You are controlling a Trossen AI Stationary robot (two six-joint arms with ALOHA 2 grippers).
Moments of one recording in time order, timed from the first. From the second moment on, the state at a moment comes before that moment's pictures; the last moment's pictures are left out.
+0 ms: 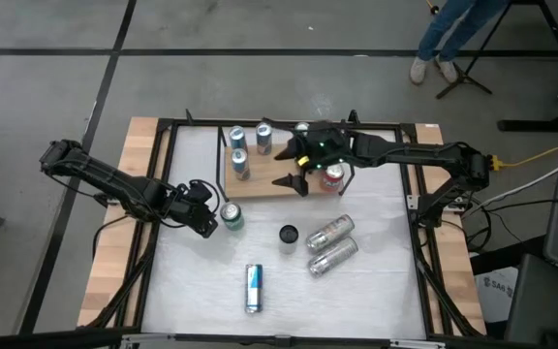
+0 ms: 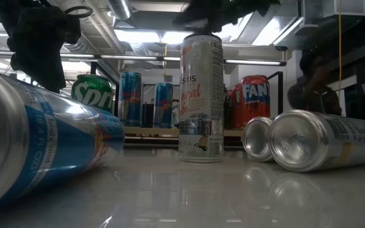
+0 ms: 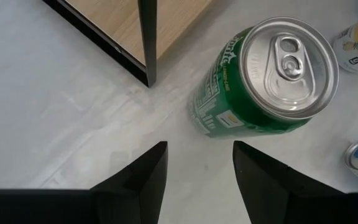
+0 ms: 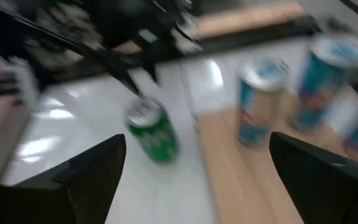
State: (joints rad) left arm -0.33 1.04 0.72 -0.85 -0.38 -1.09; right arm -0.20 1.60 1.34 -0.22 -0.29 0.08
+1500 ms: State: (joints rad) left arm -0.29 1.20 0.72 -0.63 -0.49 -1.09; right arm -0.03 1.95 1.46 0.09 -0.22 -0.06
